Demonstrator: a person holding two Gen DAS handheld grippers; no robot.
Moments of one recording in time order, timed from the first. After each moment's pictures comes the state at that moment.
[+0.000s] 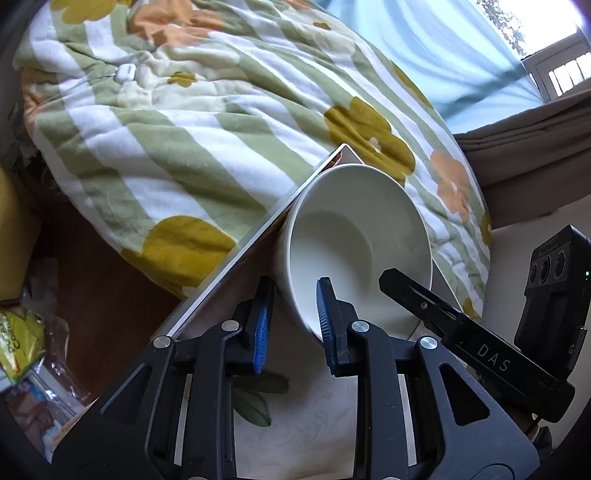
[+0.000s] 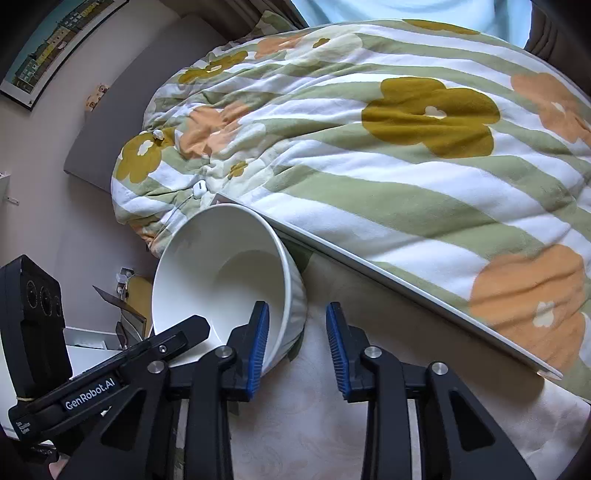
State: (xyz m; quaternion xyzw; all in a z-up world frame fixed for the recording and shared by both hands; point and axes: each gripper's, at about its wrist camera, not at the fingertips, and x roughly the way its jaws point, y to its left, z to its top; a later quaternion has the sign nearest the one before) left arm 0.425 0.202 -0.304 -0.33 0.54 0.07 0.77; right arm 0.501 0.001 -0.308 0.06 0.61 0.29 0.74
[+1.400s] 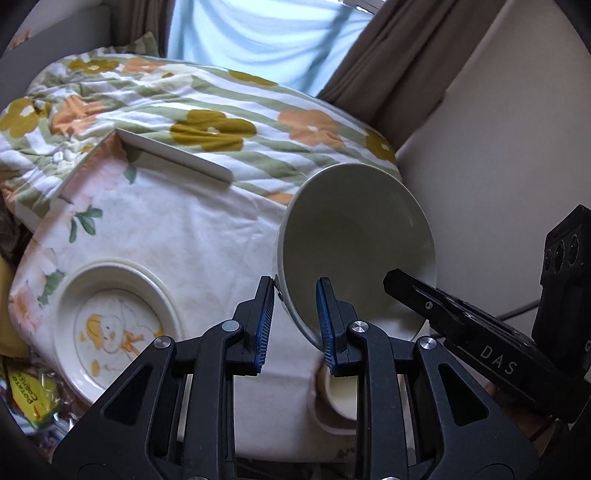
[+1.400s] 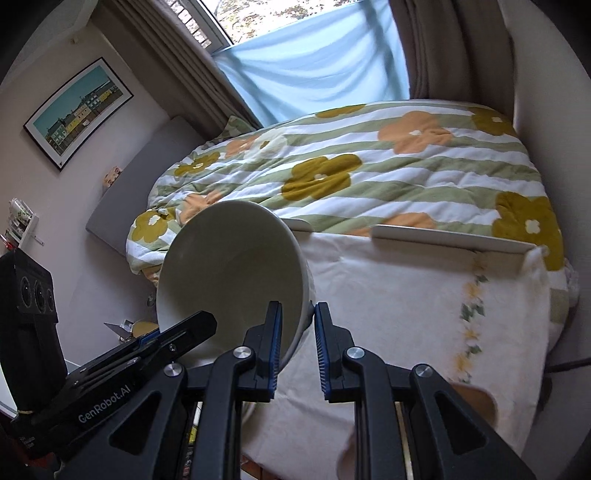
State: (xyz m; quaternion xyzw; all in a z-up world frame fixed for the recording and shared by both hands) left arm 0.225 -0.131 -0.131 -0.17 0.47 -0.08 0.86; right arm 0.252 -0.301 -0.146 0.12 0.48 0.19 0.85
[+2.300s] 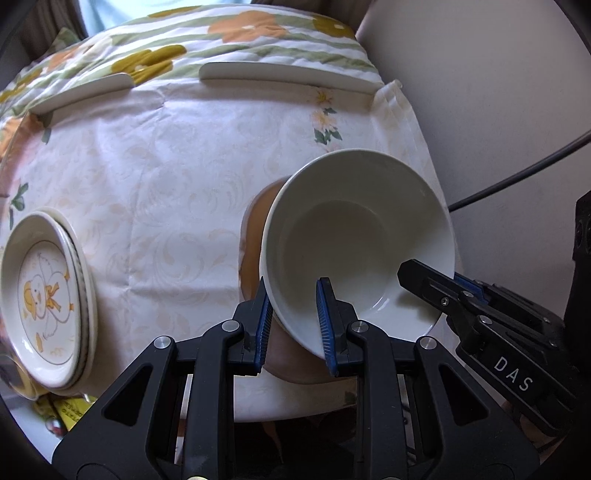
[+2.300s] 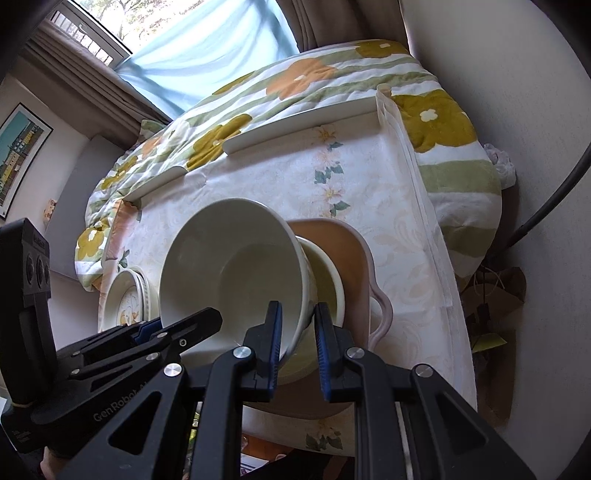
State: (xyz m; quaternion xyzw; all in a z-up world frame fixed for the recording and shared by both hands) left arm 0.199 -0.247 -0.228 -0.02 0.60 -0.16 0.78; right arm 0.170 -0.389 -0.232 0.18 0.54 0.06 0.82
